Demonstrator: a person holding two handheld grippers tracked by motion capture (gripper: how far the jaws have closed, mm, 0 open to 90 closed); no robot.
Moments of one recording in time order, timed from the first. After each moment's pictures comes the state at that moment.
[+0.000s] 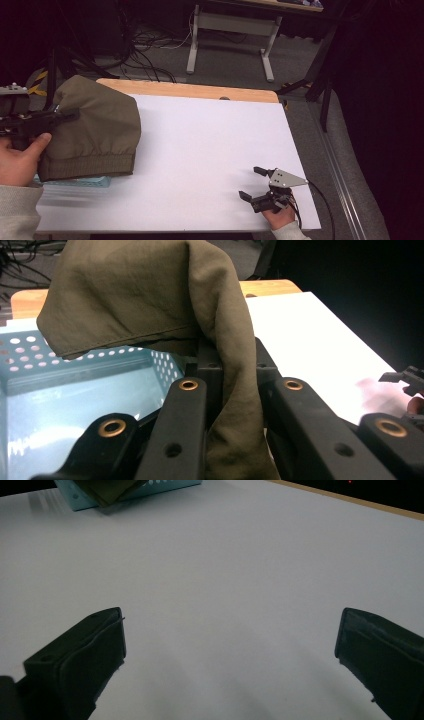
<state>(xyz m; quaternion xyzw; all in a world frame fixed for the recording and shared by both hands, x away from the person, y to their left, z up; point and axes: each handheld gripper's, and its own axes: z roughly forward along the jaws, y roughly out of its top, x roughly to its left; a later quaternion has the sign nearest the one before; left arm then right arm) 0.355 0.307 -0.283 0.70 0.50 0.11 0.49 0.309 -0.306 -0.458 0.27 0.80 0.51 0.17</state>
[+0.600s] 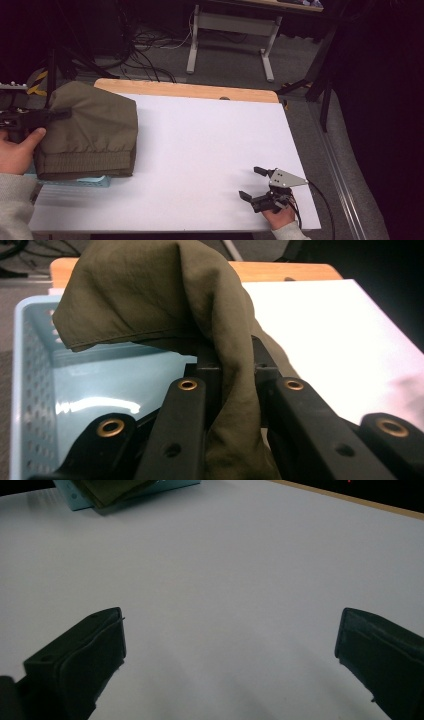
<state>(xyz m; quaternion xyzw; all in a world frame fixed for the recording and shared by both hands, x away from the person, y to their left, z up) 0.385 0.335 -0.304 0.70 0.54 0.11 0.45 0.309 -0.306 -0.458 0.27 0.80 0.51 0.17</state>
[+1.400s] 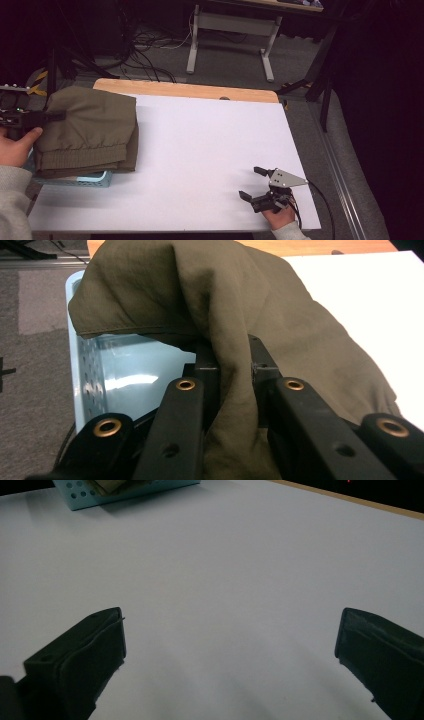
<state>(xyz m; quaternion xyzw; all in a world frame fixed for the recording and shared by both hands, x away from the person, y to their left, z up) 0.411 0.360 -0.334 0.72 0.56 0.12 0.40 0.309 -0.306 -0.458 0.27 0.80 0.51 0.17</state>
